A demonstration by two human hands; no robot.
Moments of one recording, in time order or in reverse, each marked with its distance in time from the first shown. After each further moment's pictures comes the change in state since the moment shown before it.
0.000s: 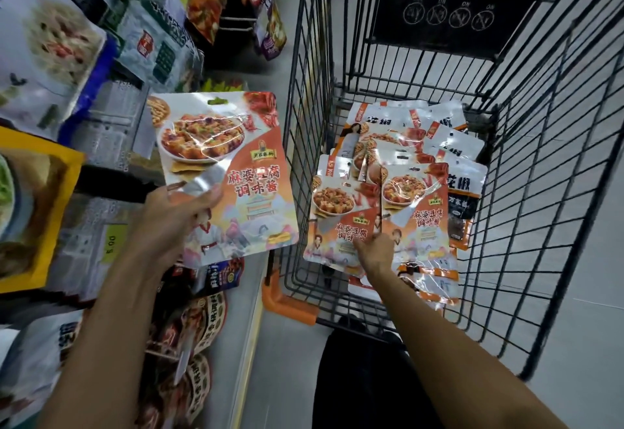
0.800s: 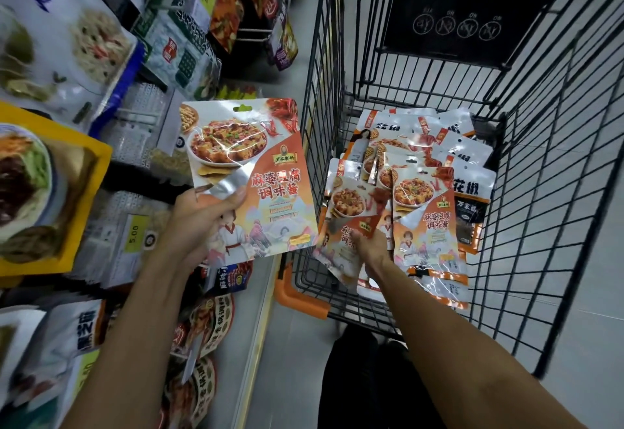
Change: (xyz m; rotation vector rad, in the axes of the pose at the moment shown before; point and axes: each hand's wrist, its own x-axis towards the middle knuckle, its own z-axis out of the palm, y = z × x) left_hand -0.012 -0.009 0.006 -0.172 -0.133 0.074; right_hand -0.017 -0.015 0.010 0.518 -0.217 -0.068
